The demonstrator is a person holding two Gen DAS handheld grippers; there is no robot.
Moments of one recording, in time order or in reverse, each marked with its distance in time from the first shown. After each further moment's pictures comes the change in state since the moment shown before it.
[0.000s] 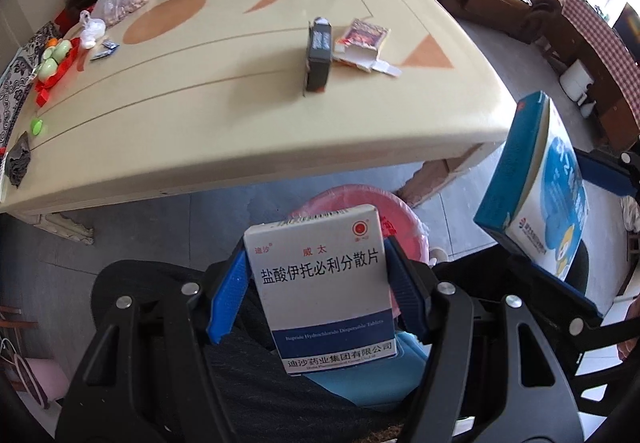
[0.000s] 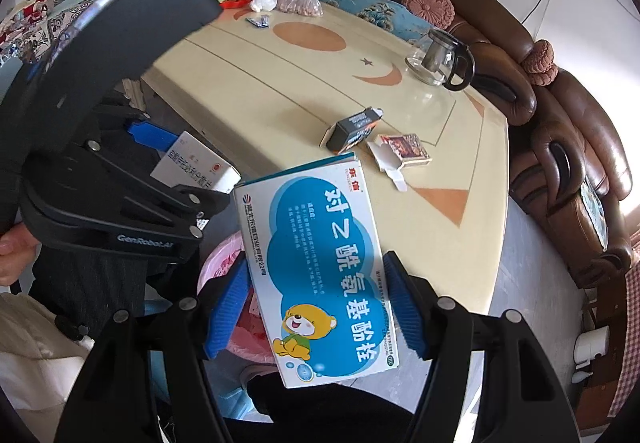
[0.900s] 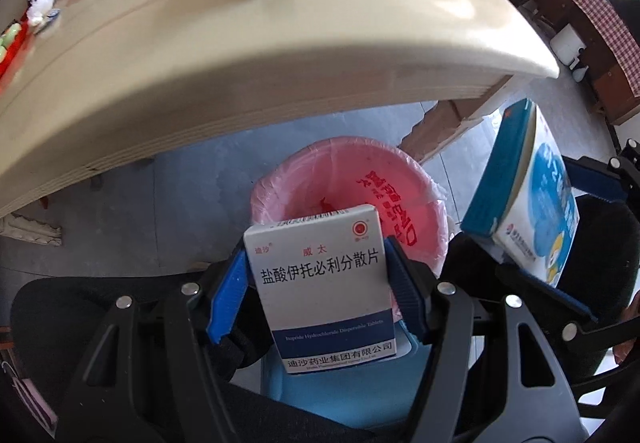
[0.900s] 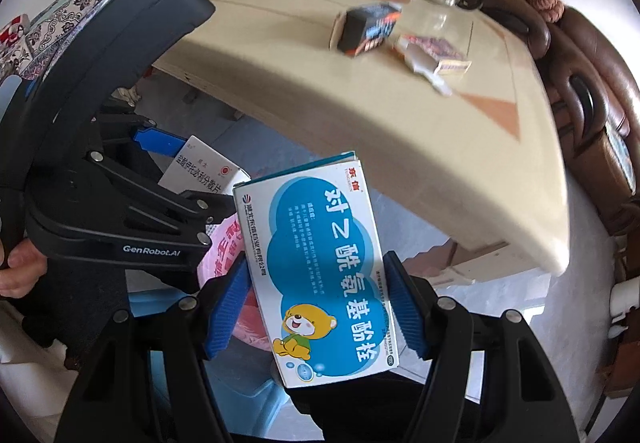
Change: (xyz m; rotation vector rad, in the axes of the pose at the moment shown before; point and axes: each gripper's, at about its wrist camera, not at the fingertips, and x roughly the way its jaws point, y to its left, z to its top) left arm 0.120 -0.007 -0.024 0.057 0.113 -0.068; right arm 0.110 0.008 -0.053 0.131 0.131 0.072
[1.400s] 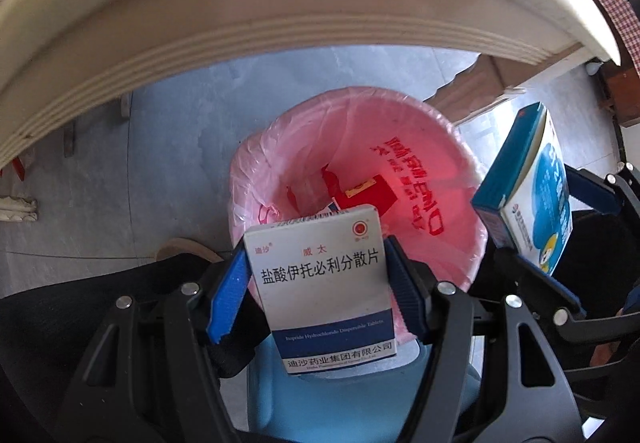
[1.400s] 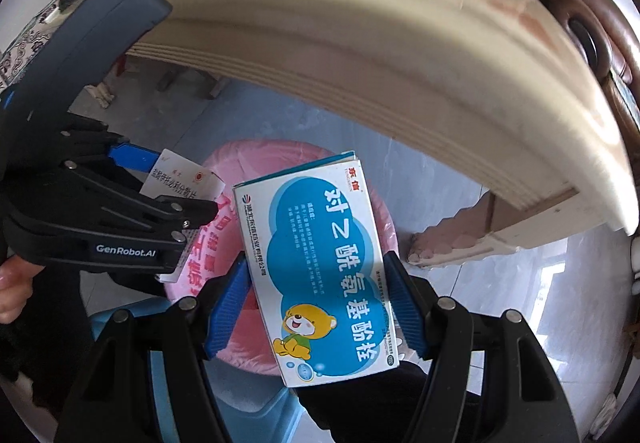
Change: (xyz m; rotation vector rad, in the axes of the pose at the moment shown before) left arm 0.099 0.017 0.006 -0.057 0.159 -0.032; right arm 0.101 -0.015 -0.018 0.129 0.087 0.021
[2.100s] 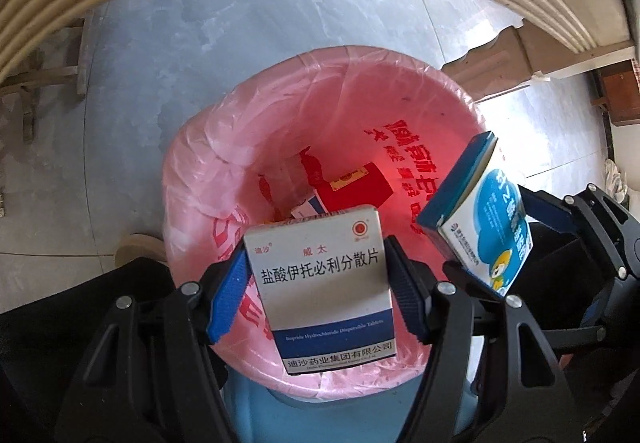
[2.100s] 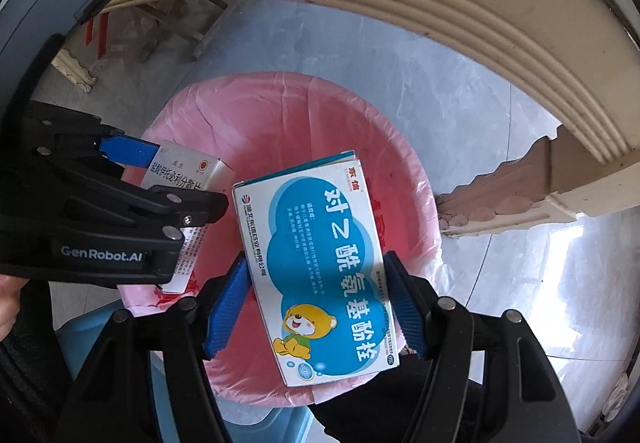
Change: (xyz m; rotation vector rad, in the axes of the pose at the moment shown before) left arm 0.077 0.003 0.018 -0.012 0.104 -0.086; right arm 0.072 -0.014 -0.001 0.063 0.141 0.048
